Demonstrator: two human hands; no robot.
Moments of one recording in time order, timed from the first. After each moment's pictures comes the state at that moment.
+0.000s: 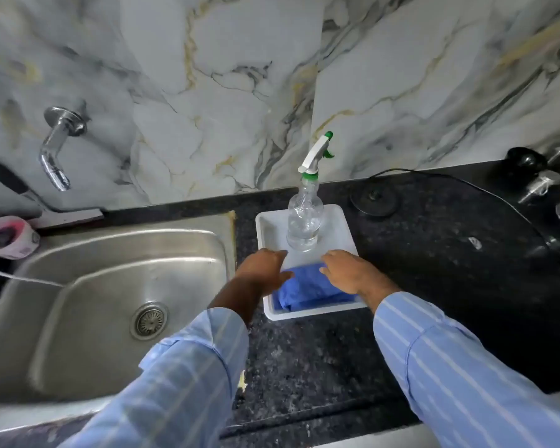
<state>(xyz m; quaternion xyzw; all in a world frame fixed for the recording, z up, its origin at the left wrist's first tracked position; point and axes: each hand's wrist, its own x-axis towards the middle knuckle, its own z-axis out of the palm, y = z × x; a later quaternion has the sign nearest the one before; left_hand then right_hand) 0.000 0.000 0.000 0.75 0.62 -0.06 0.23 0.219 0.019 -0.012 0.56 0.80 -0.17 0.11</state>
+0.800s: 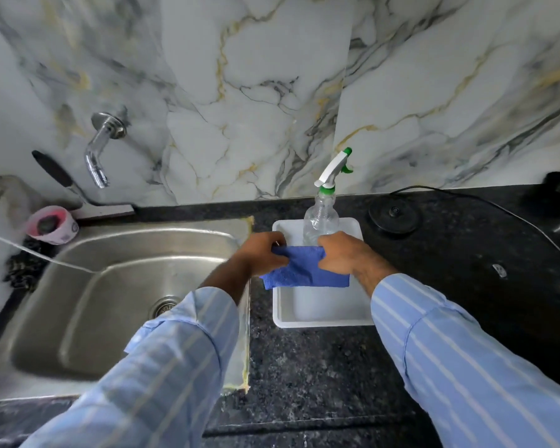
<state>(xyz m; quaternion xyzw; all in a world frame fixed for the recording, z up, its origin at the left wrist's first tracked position) -0.027 0.016 0.060 0.66 0.68 0.09 0.31 0.184 0.054 0.063 0.56 0.80 -0.22 0.08</state>
